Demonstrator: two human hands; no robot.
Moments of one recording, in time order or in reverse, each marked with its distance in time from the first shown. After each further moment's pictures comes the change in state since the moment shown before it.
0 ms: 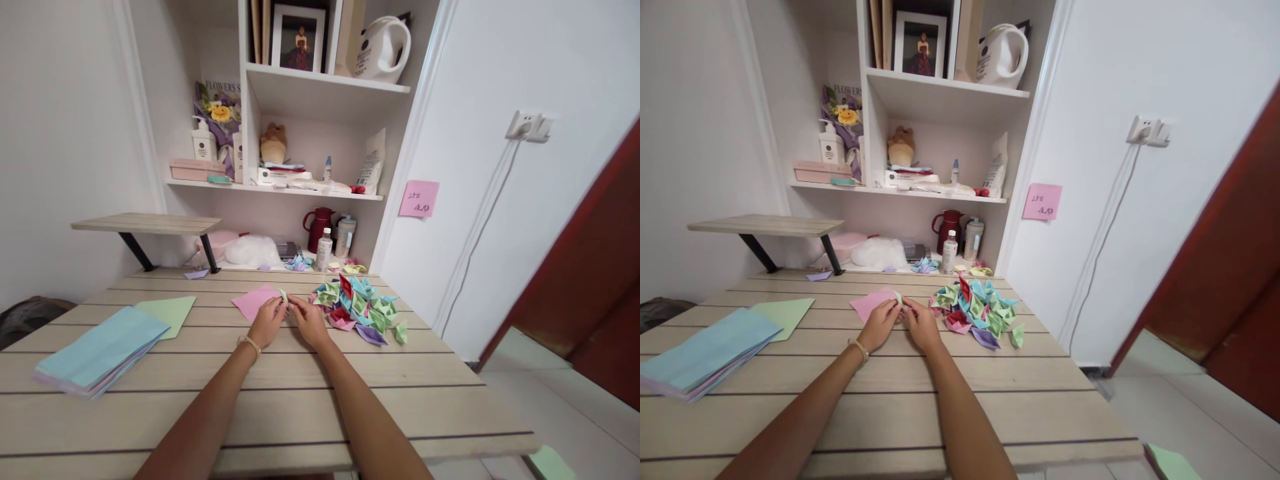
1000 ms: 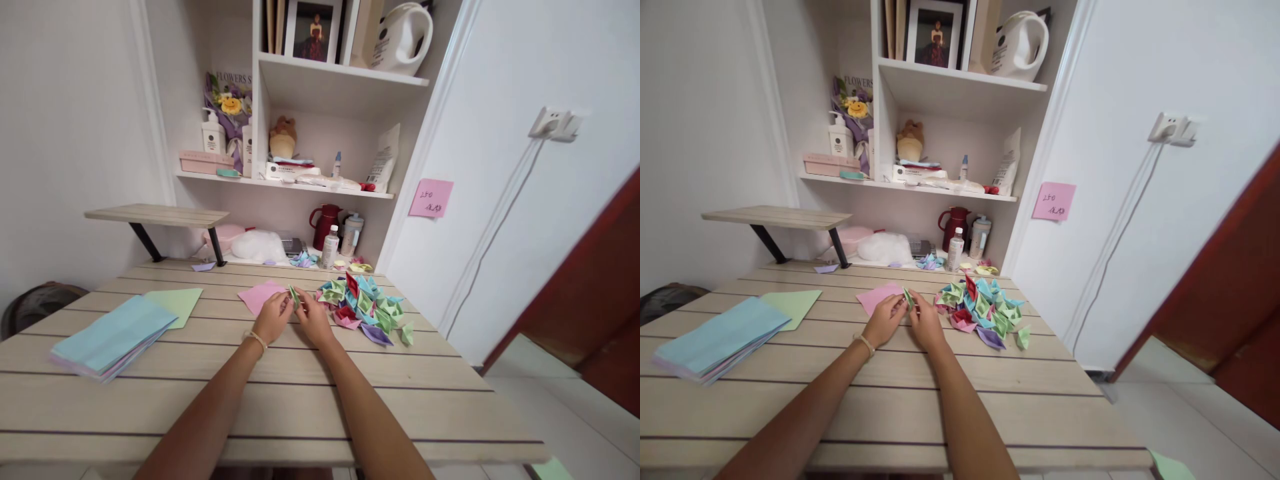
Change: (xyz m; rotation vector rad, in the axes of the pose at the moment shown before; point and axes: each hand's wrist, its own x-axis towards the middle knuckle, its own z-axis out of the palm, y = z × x) left_hand -0.003 0.000 -0.002 0.290 0.036 0.145; right_hand -0.001 0.000 0.005 -0.082 -0.006 -0.032
